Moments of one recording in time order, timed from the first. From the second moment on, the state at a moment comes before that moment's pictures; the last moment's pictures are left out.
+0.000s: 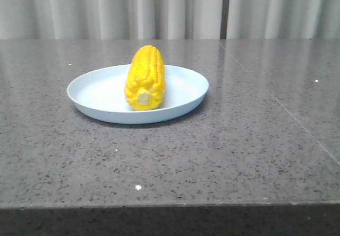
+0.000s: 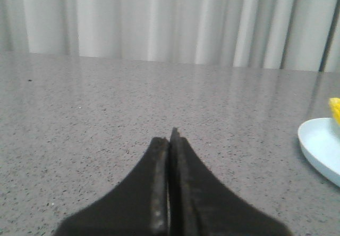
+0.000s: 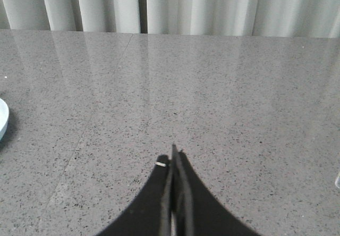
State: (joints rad) left arm -0.02 0.00 -0.04 -0.03 0.13 -0.02; right arm 0.02 0.18 -0.31 0.04 0.37 0.02
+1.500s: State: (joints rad) left arm 0.02 0.00 0.00 -0.06 0.07 -0.02; right arm 0.02 0.18 -0.22 0.03 0.29 0.00
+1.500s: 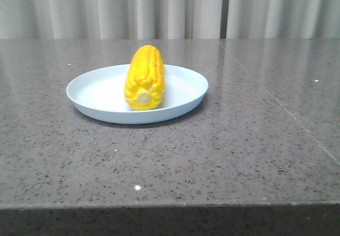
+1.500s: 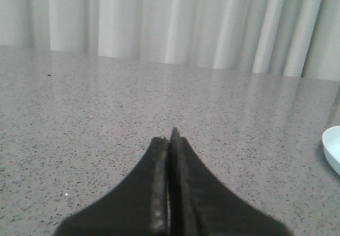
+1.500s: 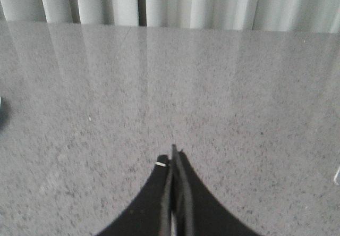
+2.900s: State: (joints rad) left arm 0.02 0.00 0.00 -0.06 0.07 -0.02; right arm 0.02 -0.01 0.03 0.06 0.23 -0.01
